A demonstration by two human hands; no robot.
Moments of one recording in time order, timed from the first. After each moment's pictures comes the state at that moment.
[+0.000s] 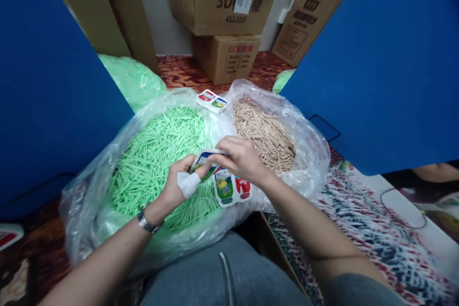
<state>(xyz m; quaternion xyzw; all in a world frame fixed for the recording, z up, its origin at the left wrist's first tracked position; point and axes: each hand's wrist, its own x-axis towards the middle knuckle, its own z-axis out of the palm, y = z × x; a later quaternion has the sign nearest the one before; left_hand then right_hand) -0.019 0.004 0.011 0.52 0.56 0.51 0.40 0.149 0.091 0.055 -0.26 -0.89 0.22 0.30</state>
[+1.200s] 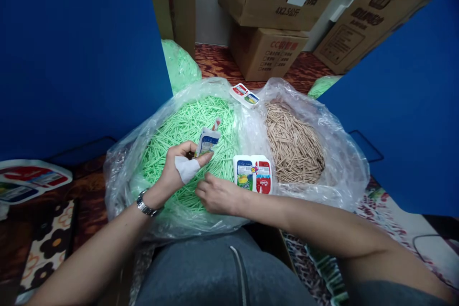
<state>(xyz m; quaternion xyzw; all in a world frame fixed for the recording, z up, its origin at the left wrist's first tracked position) -0.064 -0.027 0.005 0.43 0.61 0.59 0.32 0.080 0.014 -0.021 0.15 -0.99 -0.06 -0.05</state>
